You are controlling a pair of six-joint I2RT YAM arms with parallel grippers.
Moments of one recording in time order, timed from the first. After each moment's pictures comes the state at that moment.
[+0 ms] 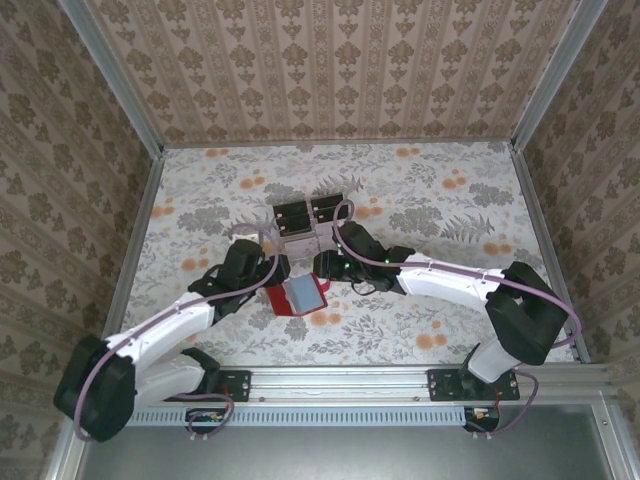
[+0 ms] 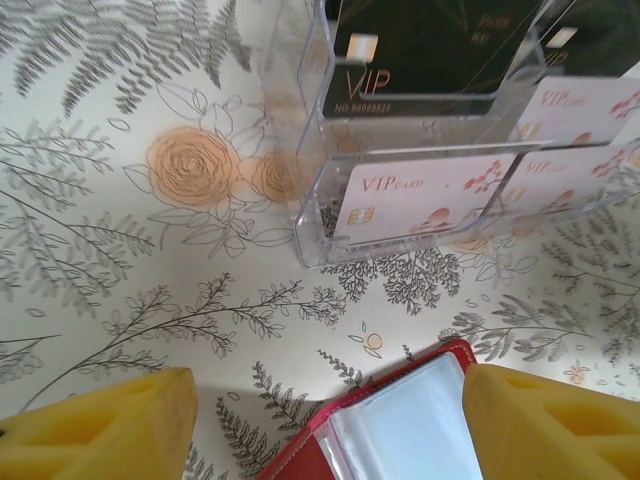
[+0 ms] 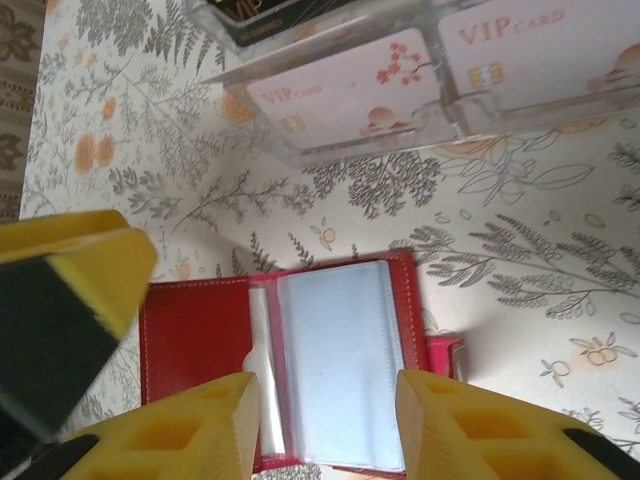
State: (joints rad) left arm -0.61 1.04 0.49 -0.17 -0.10 -0.61; right arm 0.83 1.56 0.95 -0.17 -0.06 0.83
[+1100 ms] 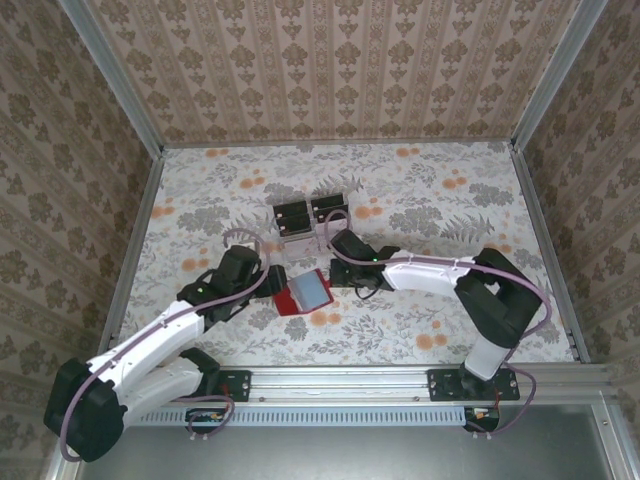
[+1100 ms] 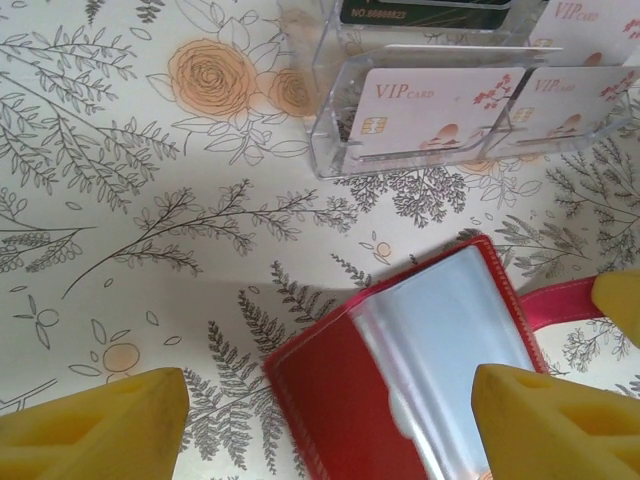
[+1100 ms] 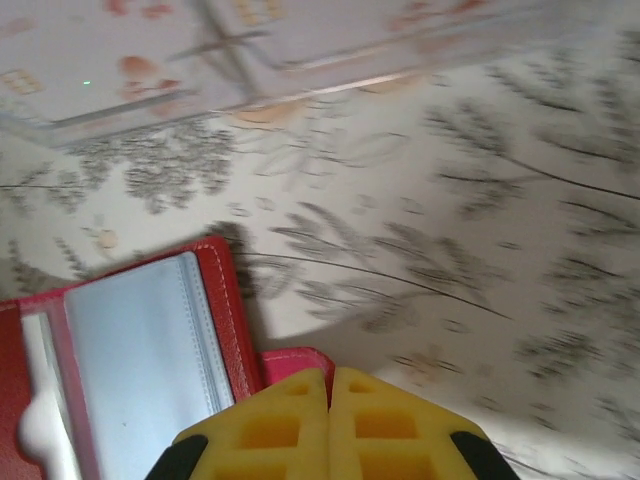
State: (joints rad) left arm -0.64 0.94 0.52 -0.40 -0.07 -0.65; right arm 0.79 1.68 0.94 -0.27 0.08 0.77
